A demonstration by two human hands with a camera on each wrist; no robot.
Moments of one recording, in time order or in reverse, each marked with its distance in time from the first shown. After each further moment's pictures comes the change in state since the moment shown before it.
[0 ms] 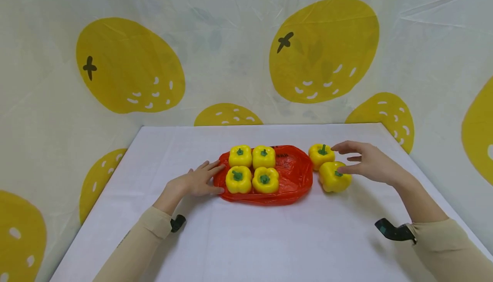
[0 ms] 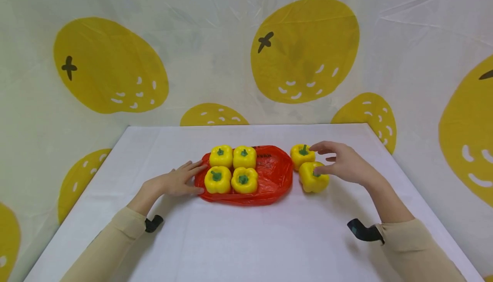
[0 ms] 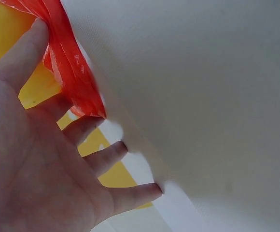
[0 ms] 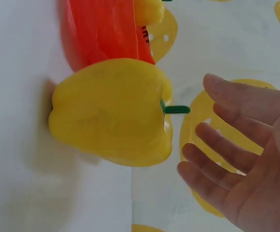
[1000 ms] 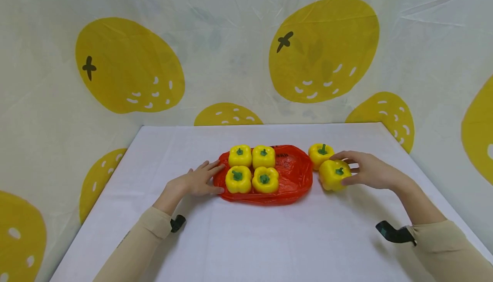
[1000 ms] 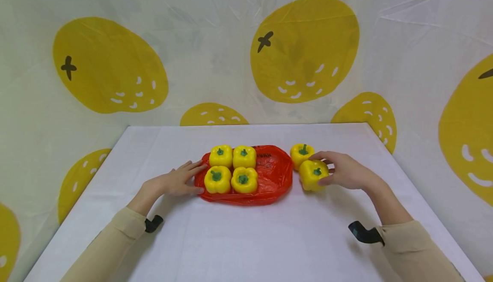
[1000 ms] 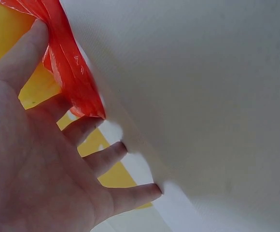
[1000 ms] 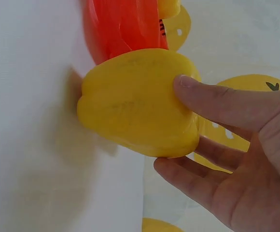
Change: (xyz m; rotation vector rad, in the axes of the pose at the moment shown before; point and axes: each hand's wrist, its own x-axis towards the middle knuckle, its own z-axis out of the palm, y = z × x) left_hand 0.001 -0.001 0.000 0.003 0.002 0.006; right_hand -0.007 0.013 0.008 -0.012 -0.124 0.019
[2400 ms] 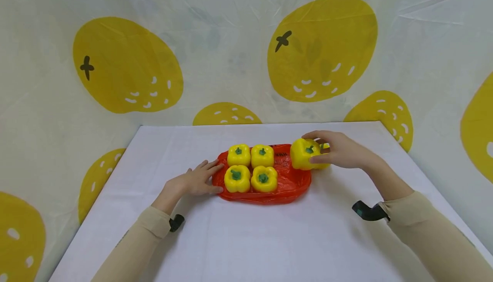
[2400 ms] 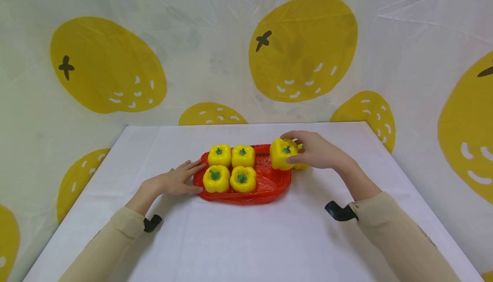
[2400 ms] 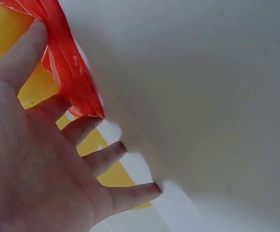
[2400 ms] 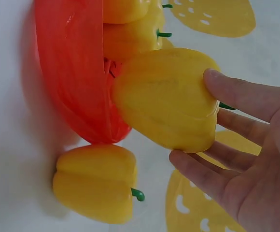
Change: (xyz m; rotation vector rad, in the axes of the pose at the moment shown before) left_hand 0.003 -0.002 0.002 0.004 -0.007 -0.005; right_hand 0.052 -0.057 -0.003 -0.039 0.047 -0.095
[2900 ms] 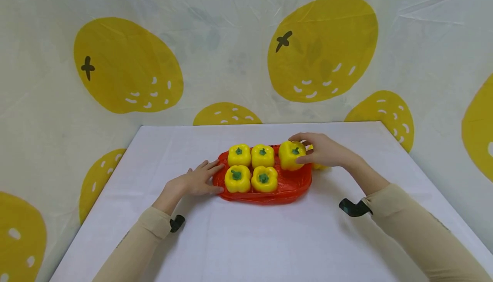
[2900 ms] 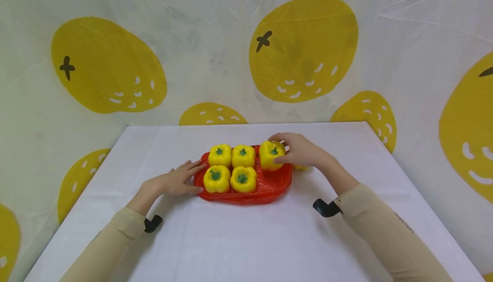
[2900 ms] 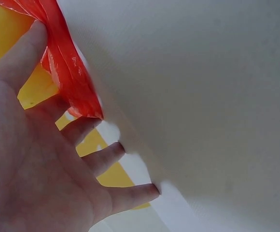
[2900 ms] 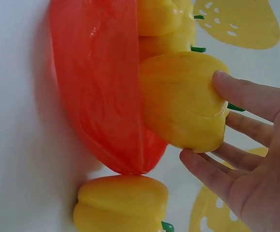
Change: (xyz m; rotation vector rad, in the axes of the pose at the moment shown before) left_hand -0.001 0.001 -0.001 0.006 0.009 0.002; right_hand 0.036 0.003 0.026 -0.002 -0.048 0.019
